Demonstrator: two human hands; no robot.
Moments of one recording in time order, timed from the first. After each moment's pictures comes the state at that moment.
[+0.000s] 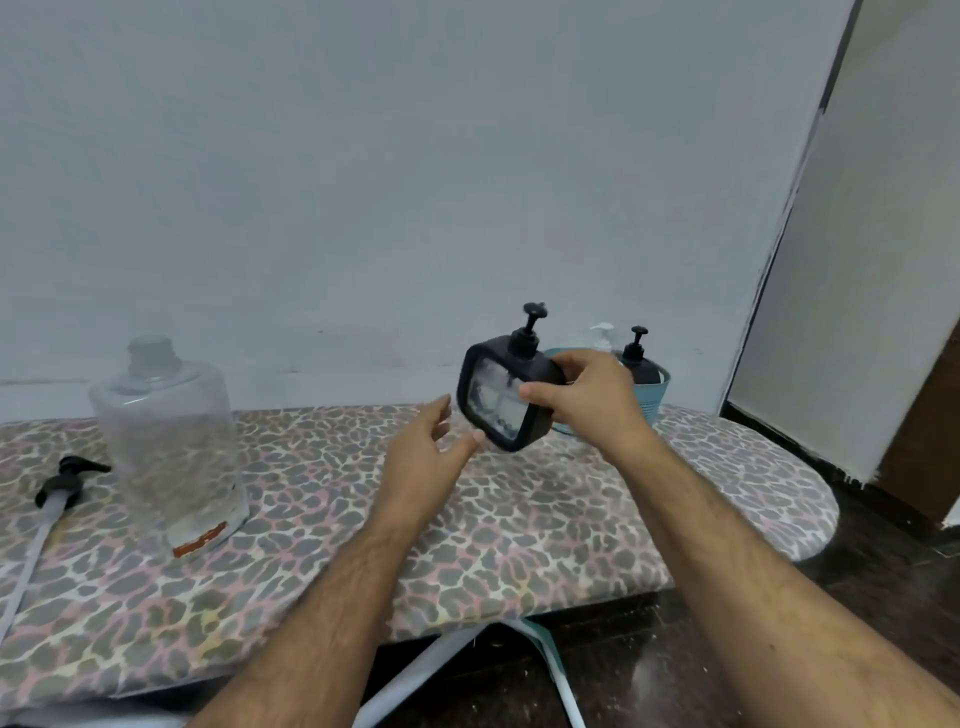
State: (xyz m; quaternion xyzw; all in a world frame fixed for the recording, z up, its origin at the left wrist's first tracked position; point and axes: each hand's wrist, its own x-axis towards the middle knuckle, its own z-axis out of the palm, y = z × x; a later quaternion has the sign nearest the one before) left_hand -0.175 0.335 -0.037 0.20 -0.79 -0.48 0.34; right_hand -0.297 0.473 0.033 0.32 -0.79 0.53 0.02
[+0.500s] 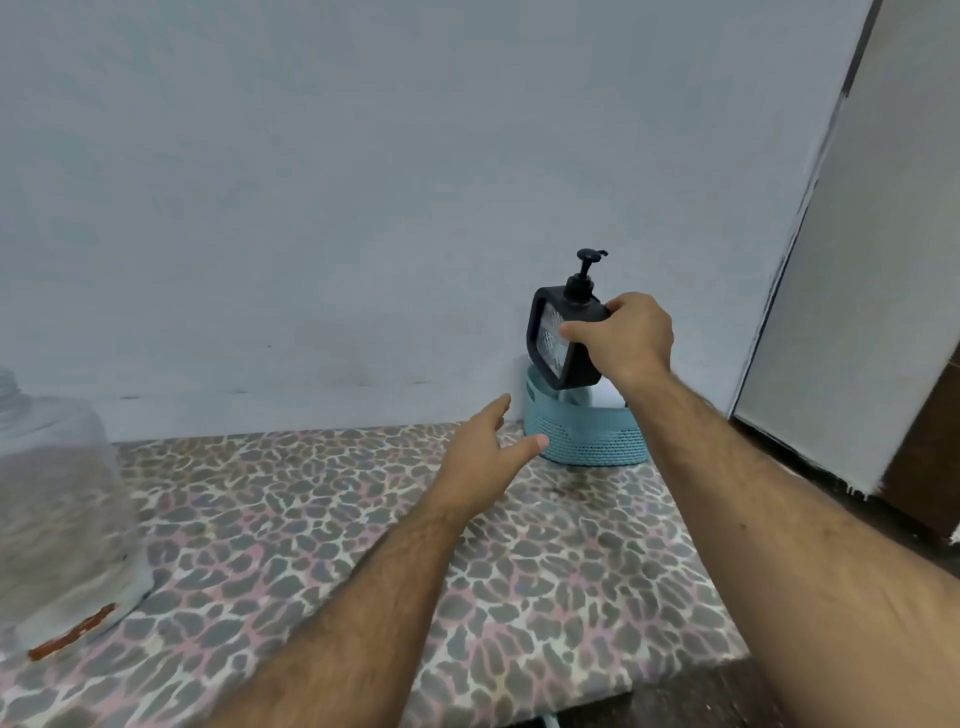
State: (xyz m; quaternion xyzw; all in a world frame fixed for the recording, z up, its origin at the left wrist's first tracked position) left_hand -0.287 0.344 -0.024 0.13 -0.83 -0.49 0.23; right_hand -0.413 0.448 0.079 0.19 -0.84 0.49 0.15
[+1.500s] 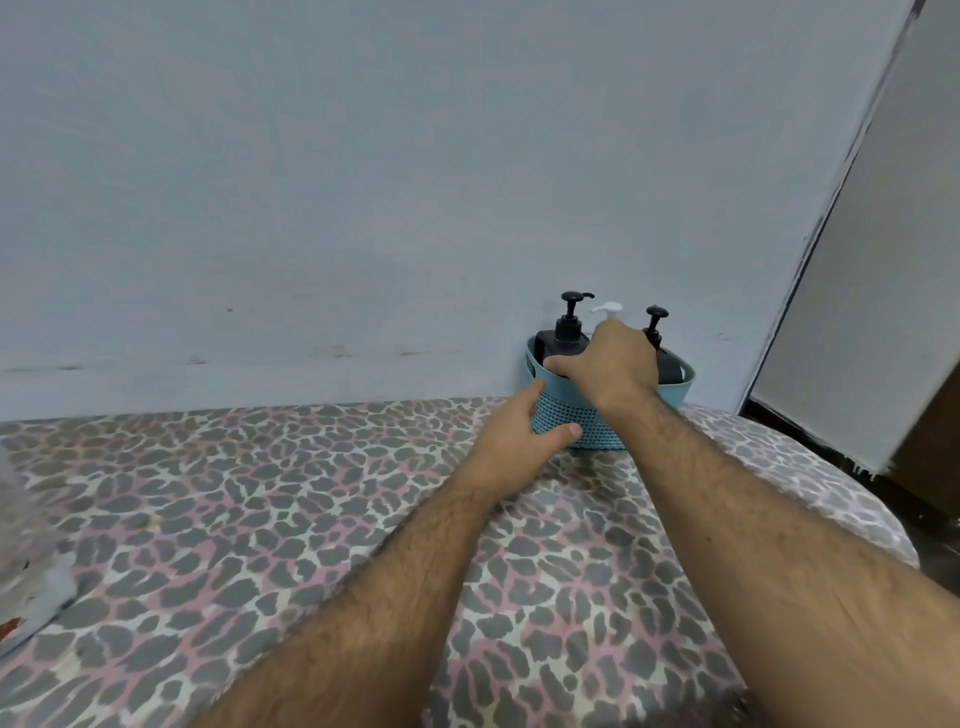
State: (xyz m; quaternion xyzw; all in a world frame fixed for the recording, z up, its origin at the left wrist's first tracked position) left_hand -0.351 0.344 -0.057 0.11 -0.83 -0.52 0.18; right_hand -0.460 0.419 0.006 0.19 -0.93 0.28 0.16
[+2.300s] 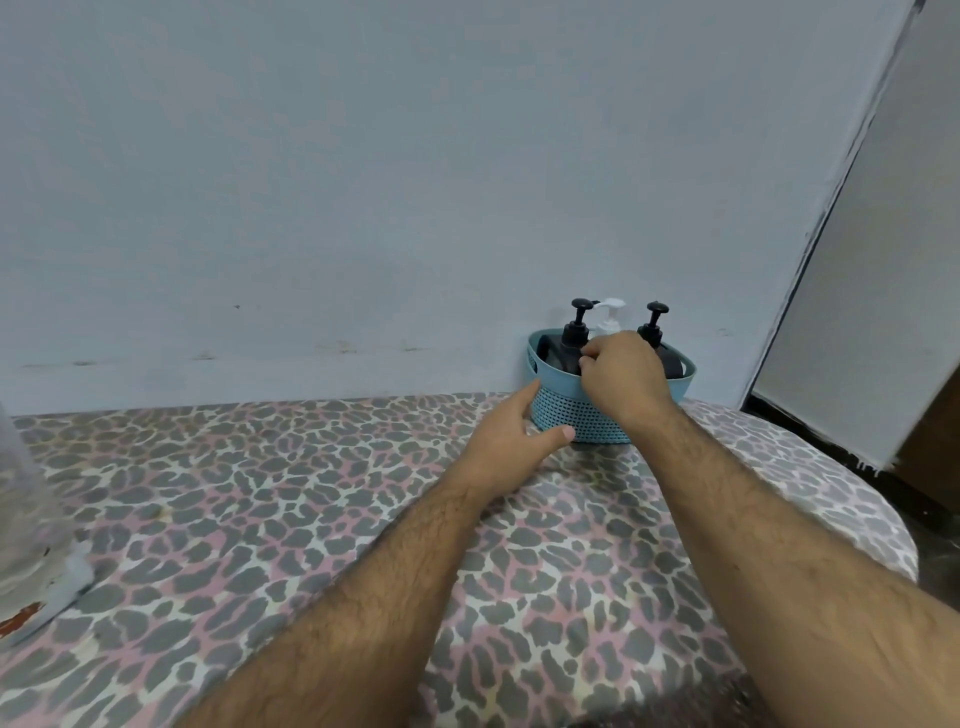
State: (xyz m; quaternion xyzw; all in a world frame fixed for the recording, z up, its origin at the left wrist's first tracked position) left_hand -0.335 0.345 -0.054 0.10 -0.84 -0.51 0.17; right_hand -0.471 0.435 -0.009 0.27 -0.92 0.23 0.18
